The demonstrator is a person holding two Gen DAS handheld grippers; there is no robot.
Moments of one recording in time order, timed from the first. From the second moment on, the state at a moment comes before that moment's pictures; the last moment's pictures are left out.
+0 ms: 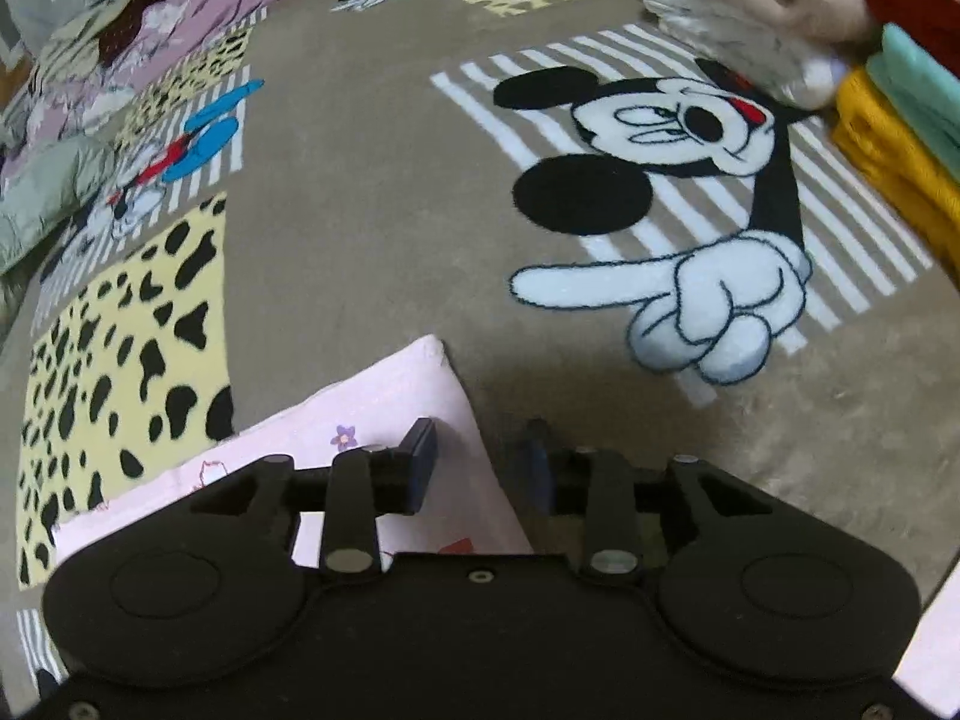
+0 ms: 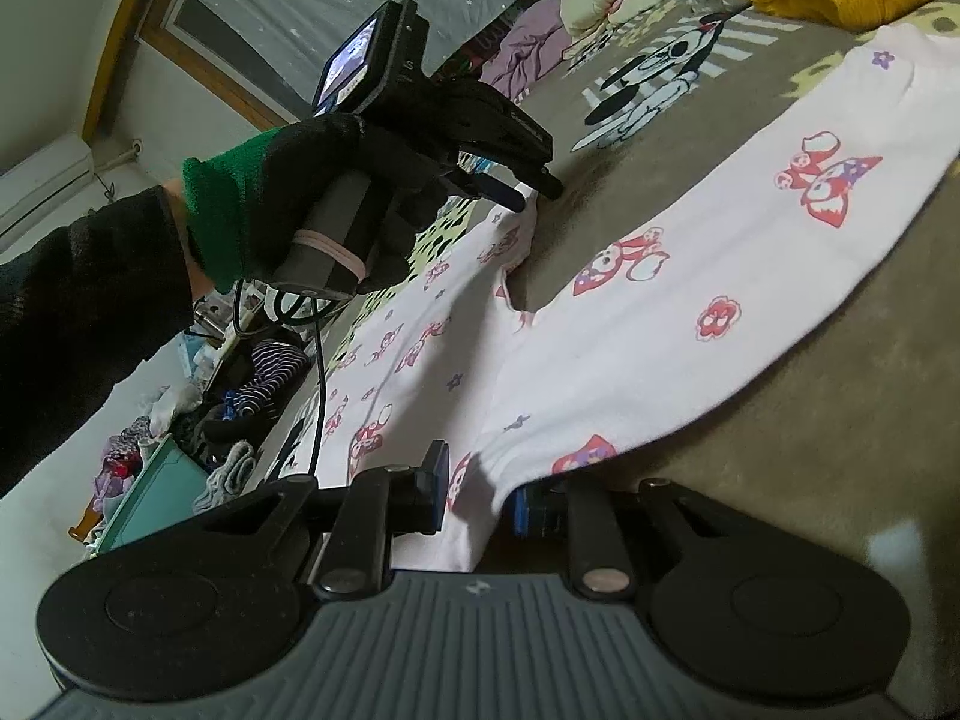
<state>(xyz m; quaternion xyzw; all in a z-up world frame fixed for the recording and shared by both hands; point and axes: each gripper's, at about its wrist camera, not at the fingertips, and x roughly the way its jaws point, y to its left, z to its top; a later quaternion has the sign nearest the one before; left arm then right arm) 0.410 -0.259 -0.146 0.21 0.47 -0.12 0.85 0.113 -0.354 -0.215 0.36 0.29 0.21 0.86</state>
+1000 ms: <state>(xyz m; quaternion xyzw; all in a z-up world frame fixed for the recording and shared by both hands) 0.397 -0.180 -0.102 0.08 0.41 -0.12 0.90 0.094 -0.317 -0.171 0.19 0.21 0.24 0.93</state>
